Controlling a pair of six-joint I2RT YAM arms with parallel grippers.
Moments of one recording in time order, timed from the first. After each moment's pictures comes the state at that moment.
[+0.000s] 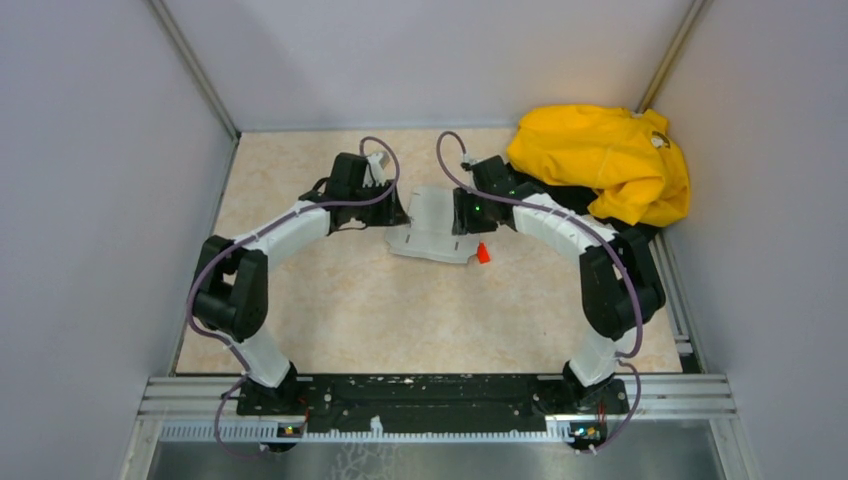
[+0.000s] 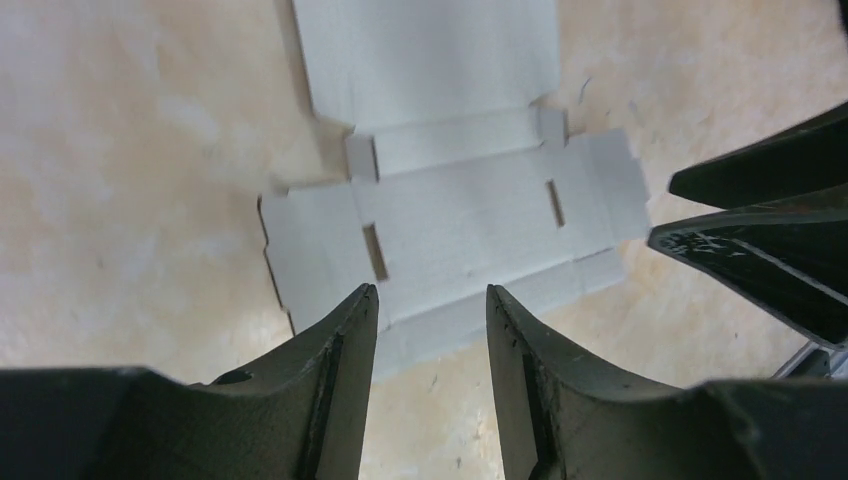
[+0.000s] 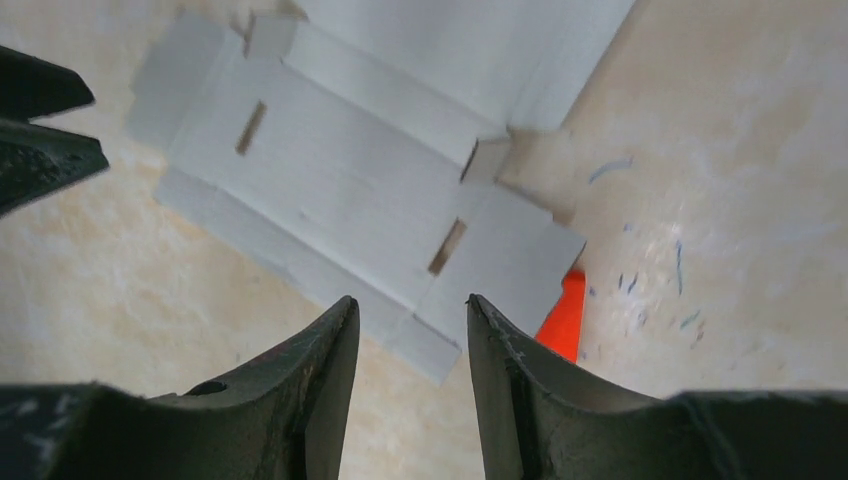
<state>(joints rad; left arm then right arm) -0.42 1.74 1.24 -0.19 0.31 -0.35 0.50 1.74 1.31 -0.45 -0.13 0.31</state>
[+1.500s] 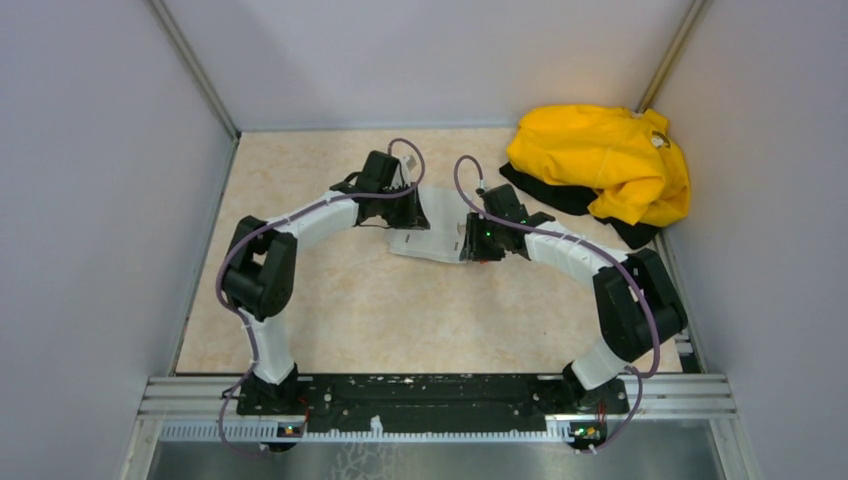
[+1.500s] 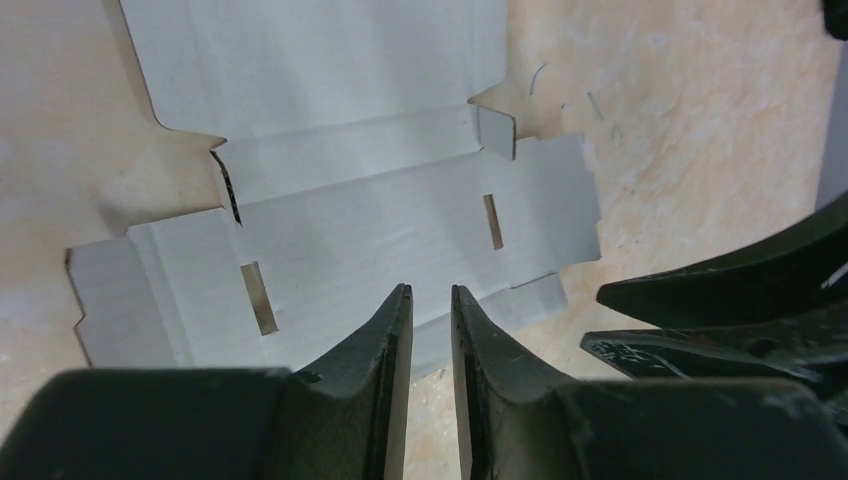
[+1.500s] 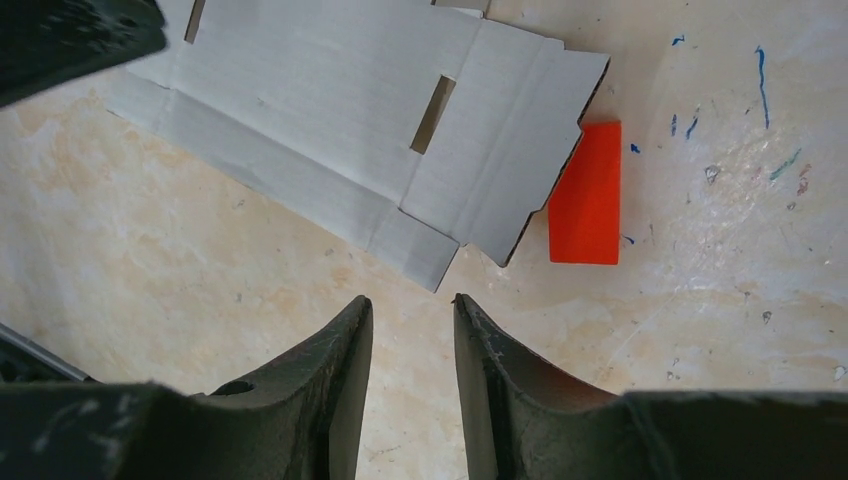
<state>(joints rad) -0.51 1.87 1.35 -0.27 0.33 -0.48 0.50 1.56 0.96 -0.34 -0.18 0.48</state>
